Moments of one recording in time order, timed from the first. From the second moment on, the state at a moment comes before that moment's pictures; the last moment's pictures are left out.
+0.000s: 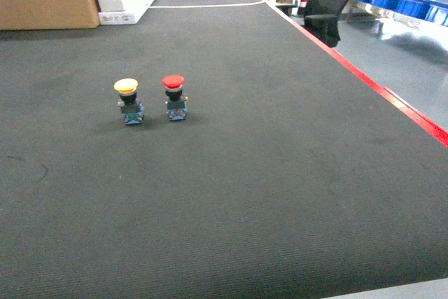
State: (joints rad) left arm -0.47 0.23 0.20 -0.01 -0.54 -0.10; right arm 0.00 0.00 0.01 -0.01 0.00 0.00
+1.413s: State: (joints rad) left arm -0.47 0.23 0.20 -0.01 -0.54 -0.10; right arm 0.00 0.00 0.01 -0.01 0.00 0.00
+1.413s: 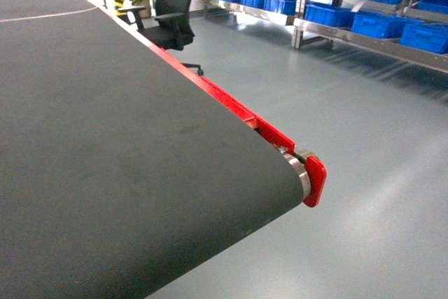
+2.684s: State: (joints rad) left arm -0.47 0.23 0.20 -0.01 -0.54 -0.10; right arm 0.00 0.00 0.01 -0.01 0.00 0.00
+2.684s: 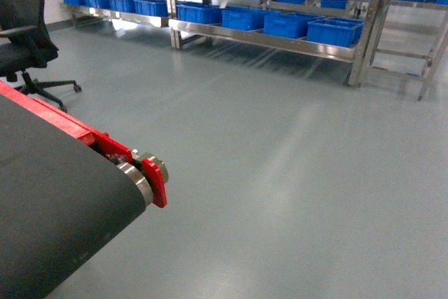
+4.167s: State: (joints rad) left arm -0.47 0.23 0.20 -0.02 -0.54 -0.10; right arm 0.00 0.00 0.01 -0.01 0.00 0.00
